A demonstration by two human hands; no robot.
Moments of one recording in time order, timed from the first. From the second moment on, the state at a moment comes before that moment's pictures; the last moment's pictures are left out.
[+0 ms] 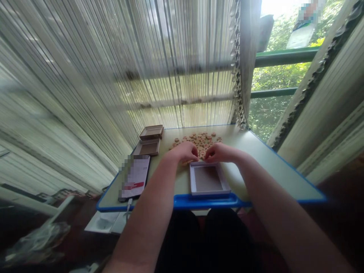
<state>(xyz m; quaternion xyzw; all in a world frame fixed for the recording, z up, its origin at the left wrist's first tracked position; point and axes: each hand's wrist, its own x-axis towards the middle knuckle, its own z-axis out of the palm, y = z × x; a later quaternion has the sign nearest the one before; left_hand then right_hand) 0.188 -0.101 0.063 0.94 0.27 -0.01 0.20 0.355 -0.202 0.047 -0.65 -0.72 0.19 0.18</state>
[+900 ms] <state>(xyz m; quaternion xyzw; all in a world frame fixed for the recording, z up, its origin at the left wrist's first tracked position) 0.189 -0.107 0.067 0.94 0.29 0.00 0.17 0.357 -0.189 0.035 -0.67 -0.71 0.12 0.20</state>
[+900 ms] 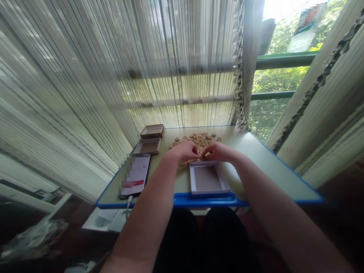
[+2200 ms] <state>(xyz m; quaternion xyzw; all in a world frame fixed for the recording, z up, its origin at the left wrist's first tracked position) 0.182 -0.094 0.054 0.92 0.32 -0.02 0.20 0.384 -0.188 0.025 -0.80 -0.54 -0.03 0.27</state>
